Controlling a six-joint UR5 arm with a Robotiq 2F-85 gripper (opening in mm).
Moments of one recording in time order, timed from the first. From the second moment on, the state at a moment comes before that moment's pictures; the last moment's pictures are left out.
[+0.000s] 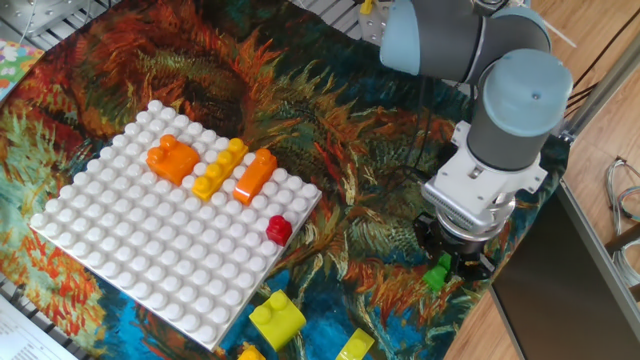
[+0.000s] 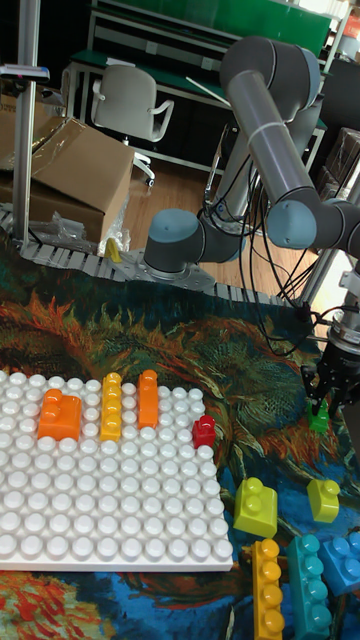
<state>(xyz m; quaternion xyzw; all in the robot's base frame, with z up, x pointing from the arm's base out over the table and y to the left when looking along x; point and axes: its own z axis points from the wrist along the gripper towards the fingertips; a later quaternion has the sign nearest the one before) 0.451 0.344 0.027 0.06 1.00 0.06 0.05</state>
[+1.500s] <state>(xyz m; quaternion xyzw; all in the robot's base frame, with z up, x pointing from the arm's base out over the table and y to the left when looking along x) 0.455 0.279 0.086 -0.06 1.00 0.03 0.07</state>
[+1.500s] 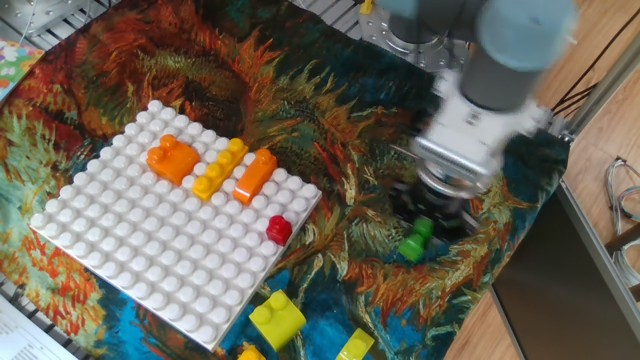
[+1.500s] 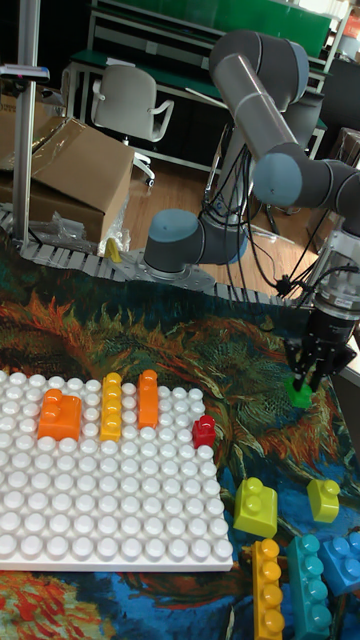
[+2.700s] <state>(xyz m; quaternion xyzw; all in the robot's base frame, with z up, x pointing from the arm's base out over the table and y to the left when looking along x) 0.474 0.118 0.126 -0.08 0.99 0.03 0.07</state>
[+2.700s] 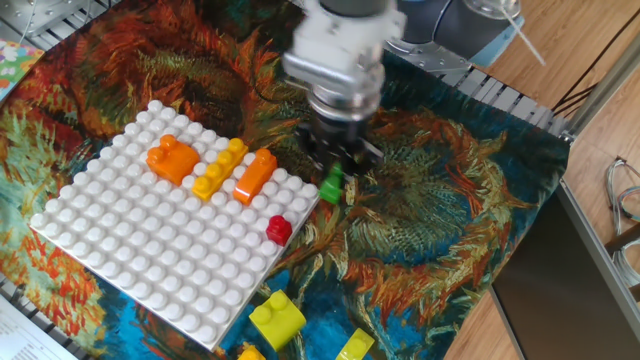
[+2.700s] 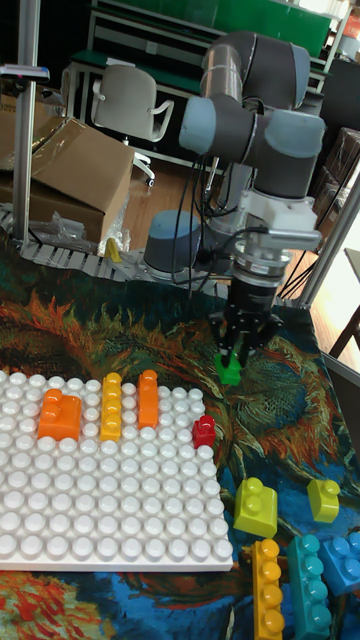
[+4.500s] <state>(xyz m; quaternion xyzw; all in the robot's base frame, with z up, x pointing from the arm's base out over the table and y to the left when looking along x) 0.548 -0.115 0.143 -0.12 0.99 0.04 0.06</state>
